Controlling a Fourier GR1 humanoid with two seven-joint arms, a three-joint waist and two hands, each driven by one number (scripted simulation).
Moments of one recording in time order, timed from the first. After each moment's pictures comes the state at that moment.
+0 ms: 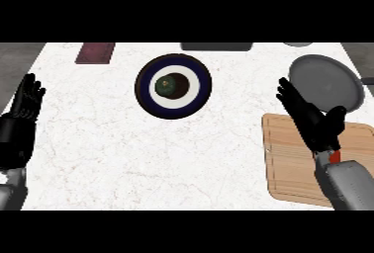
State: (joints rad) left arm -0.12 0.50 -0.04 -1.52 0.20 0.26 -0.11; right arm -0.28 -0.37 0.16 -1.36 -0.24 0.00 0.06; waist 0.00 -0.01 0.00
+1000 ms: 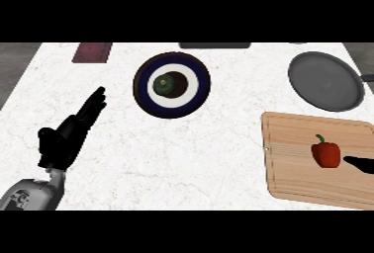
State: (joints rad) left arm -0.16 0.43 -0.23 -1.55 0.17 0.10 0.13; right arm -0.12 -0.69 -0.02 -0.98 0.04 -0.21 0.08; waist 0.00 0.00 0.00
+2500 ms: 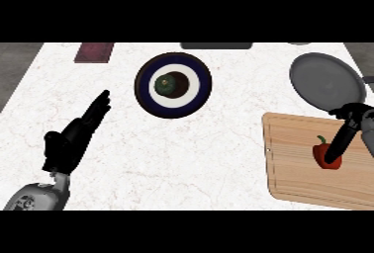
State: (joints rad) left arm -0.13 0.36 -0.20 -1.59 0.10 0.05 0.17; right arm -0.53 -0.67 0.25 -0.98 0.14 0.56 0.90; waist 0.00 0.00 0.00
